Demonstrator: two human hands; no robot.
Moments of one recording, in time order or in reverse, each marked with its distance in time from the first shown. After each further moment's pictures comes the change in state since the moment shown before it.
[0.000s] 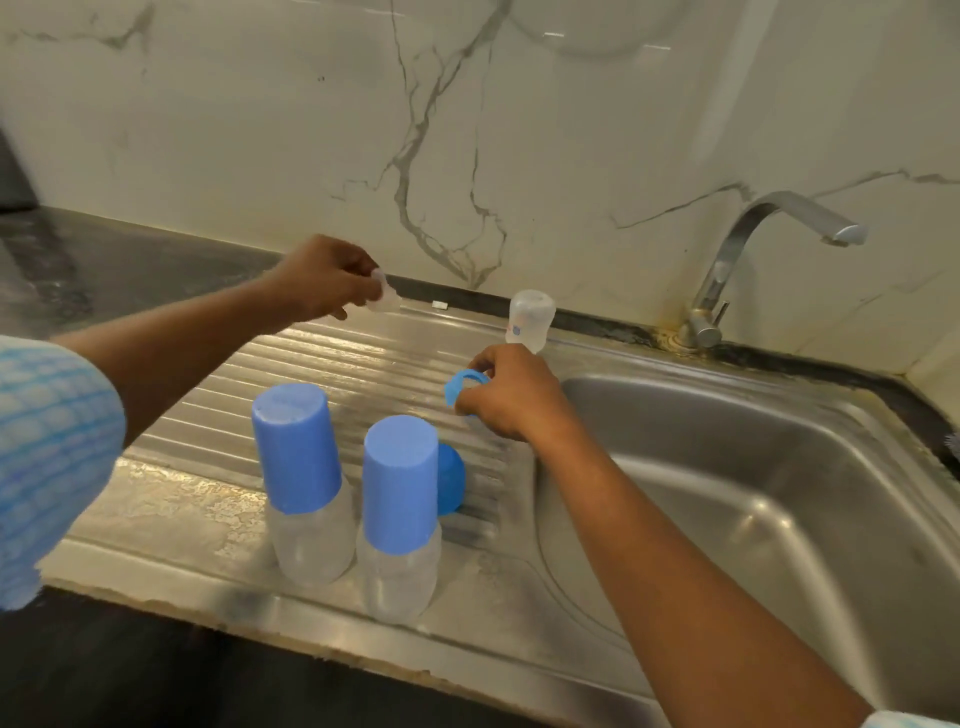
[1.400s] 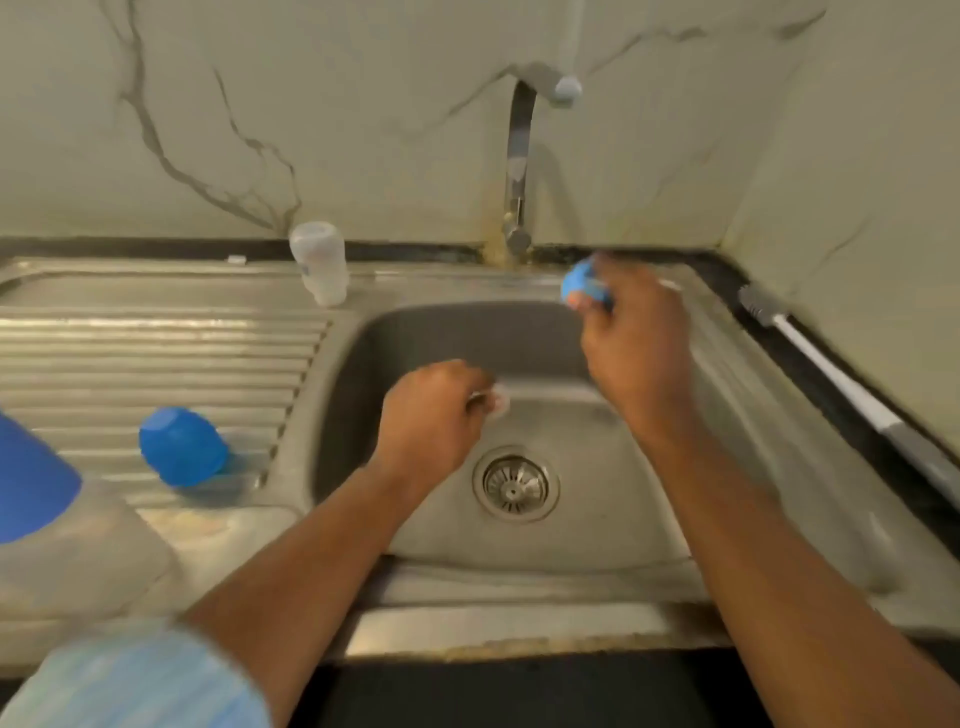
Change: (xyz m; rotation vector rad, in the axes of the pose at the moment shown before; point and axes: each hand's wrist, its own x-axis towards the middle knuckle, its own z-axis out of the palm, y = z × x) left_hand -0.111 0.153 0.297 0.285 0.170 0.478; right_hand -0.089 0.223 -0.142 -0.236 0.663 0.061
